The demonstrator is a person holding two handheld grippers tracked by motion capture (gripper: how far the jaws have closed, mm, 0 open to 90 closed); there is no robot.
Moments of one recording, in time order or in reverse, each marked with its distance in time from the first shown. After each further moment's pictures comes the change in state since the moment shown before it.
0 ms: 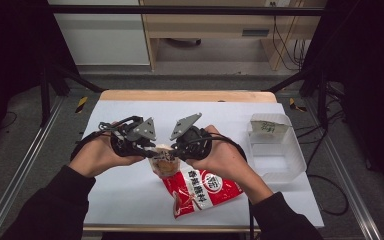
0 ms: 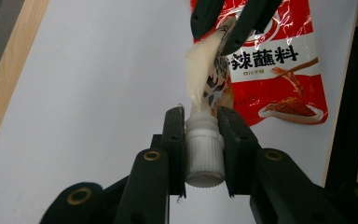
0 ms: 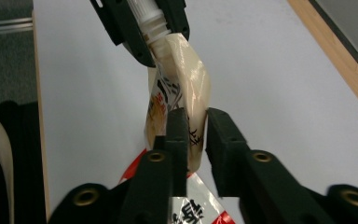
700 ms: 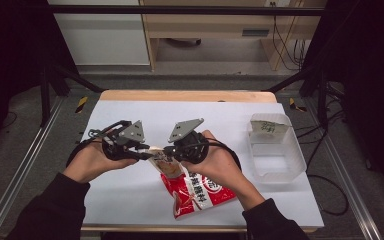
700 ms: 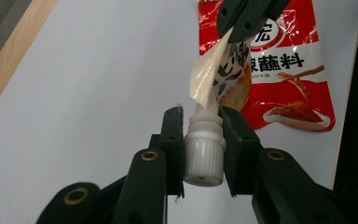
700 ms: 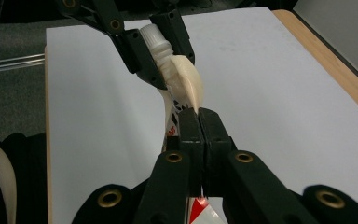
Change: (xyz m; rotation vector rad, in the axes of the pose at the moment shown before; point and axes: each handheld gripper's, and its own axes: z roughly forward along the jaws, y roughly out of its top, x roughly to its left) left arm 0.003 -0.034 0.007 -0.111 -0.006 -0.087; right arm 0.008 -0.005 0.011 -0.148 0.010 0.052
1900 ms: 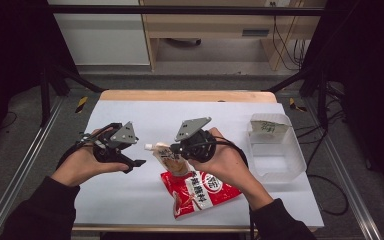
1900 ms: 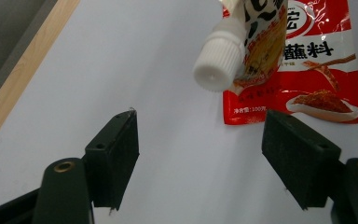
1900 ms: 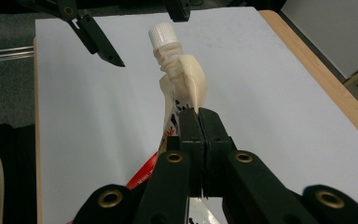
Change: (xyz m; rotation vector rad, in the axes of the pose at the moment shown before) left arm -0.002 -0.018 -0.005 -0.007 0.084 -0.021; right arm -0.003 -0.003 -0.017 0.010 -0.039 -0.033
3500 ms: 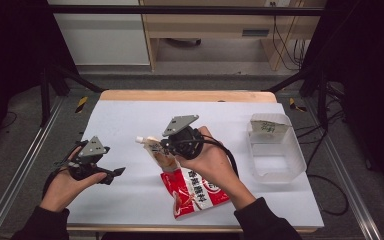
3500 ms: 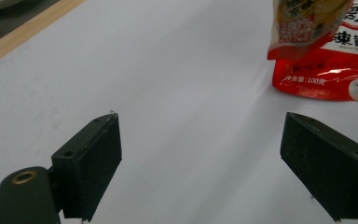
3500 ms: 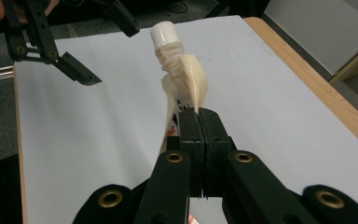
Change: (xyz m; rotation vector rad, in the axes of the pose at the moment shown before) left arm -0.002 -0.097 0.008 -0.114 0.149 -0.306; right arm 0.003 0.016 0.018 -0.019 -0.063 0.055
